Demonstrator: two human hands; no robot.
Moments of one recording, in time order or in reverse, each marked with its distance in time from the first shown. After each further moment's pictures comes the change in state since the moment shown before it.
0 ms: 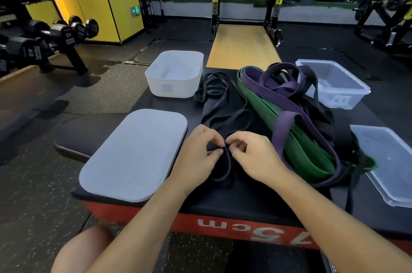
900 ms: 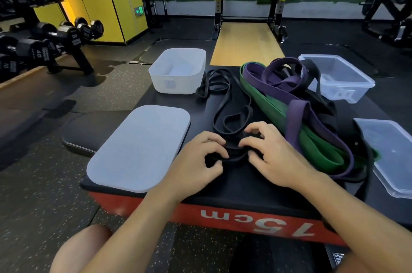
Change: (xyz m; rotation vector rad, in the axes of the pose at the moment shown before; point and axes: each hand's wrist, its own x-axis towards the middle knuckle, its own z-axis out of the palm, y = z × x) left_hand -0.030 -0.002 -0.013 0.080 -0.142 0.084; right_hand -0.025 0.036 -0.025 -0.291 0.012 -0.350
